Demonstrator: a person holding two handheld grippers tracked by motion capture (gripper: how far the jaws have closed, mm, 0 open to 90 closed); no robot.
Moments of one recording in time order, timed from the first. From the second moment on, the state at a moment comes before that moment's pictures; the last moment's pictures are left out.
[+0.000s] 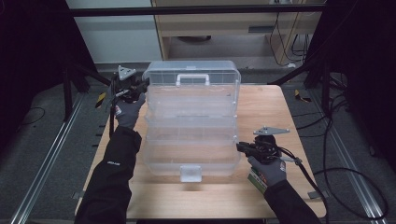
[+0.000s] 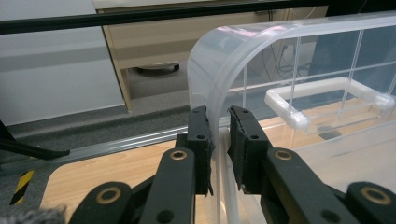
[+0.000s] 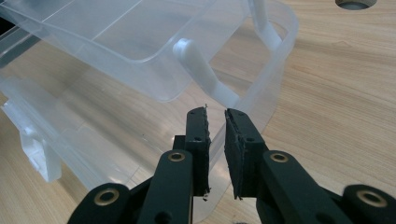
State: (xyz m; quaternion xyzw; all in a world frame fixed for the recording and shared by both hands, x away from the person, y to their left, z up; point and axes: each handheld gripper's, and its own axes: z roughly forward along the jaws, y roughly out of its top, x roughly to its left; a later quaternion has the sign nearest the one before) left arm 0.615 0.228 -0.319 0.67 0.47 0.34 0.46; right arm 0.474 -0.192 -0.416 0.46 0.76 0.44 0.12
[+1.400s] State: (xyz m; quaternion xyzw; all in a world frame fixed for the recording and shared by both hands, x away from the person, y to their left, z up) left arm 0.674 0.223 -0.341 0.68 0.49 0.32 0.44; right arm 0.472 -0.187 -0.413 0.46 0.77 0.42 0.13
